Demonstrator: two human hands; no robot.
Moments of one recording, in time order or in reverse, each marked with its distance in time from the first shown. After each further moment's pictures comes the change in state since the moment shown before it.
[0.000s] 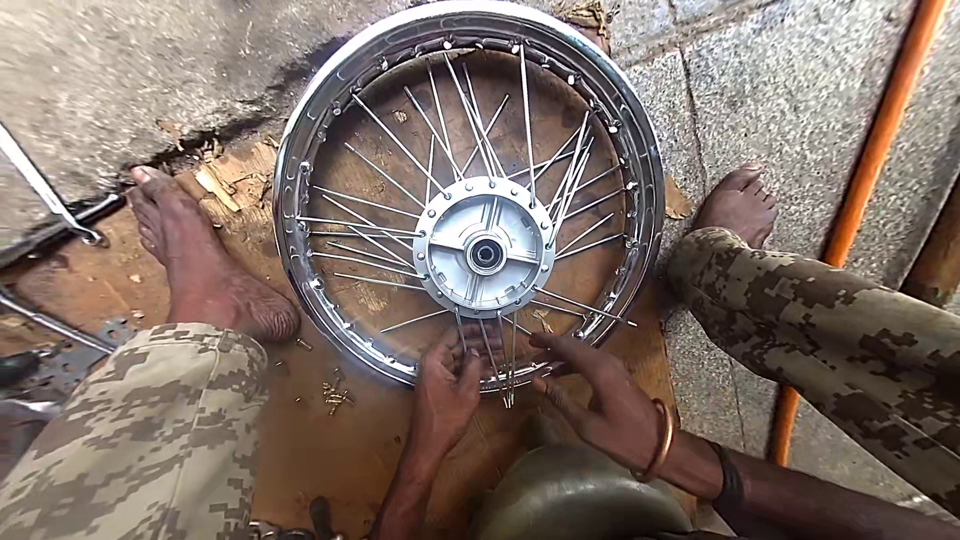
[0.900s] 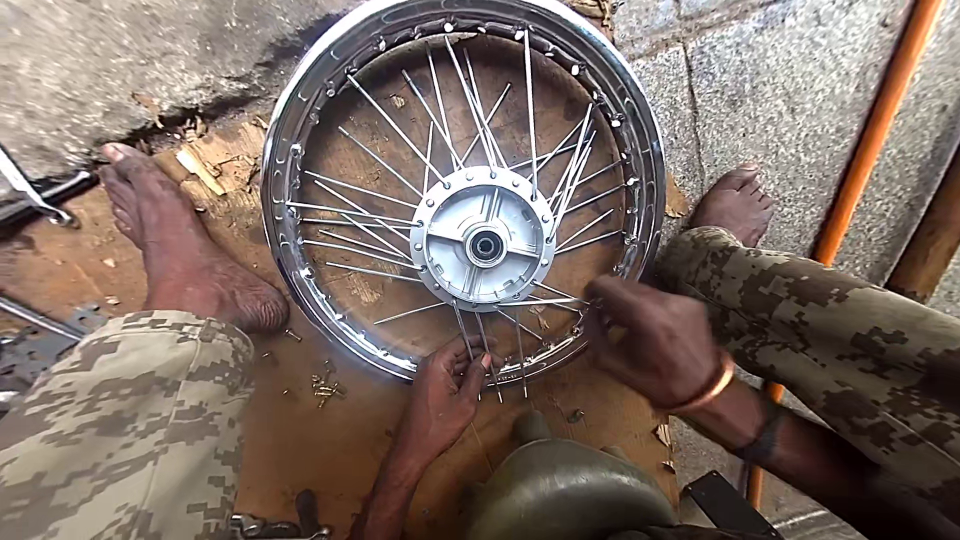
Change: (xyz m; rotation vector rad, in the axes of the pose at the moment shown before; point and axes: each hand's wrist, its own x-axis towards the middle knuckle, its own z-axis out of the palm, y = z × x) left_hand -0.007 -0.015 -0.012 0.113 -0.192 0.009; right_hand 0.032 -0.021 -0.063 -0.647 0.253 -0.168
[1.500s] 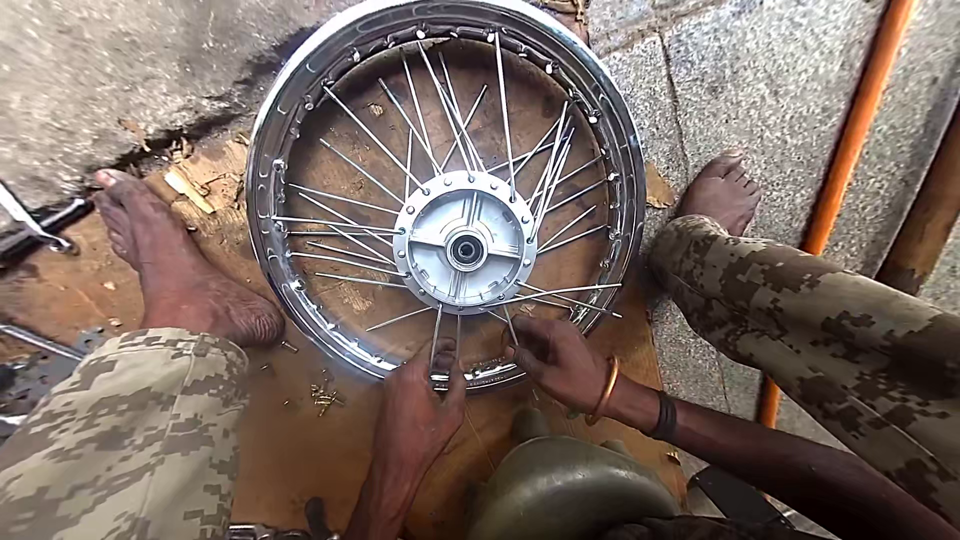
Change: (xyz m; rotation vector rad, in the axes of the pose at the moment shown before) left_hand -0.012 0.016 -0.007 0.760 0.298 0.059; right_hand -0.012 -0.017 0.064 0.707 -0.477 0.282
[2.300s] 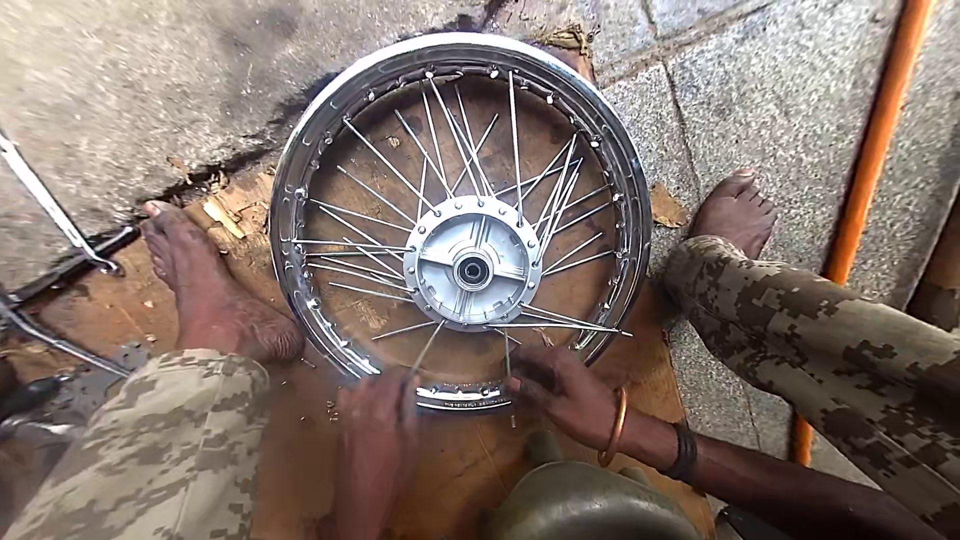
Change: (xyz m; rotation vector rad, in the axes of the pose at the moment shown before) left_hand -0.005 -0.032 -0.038 0.306 0.140 0.149; right_hand 0.000 -0.002 0.012 0.298 -0.148 0.048
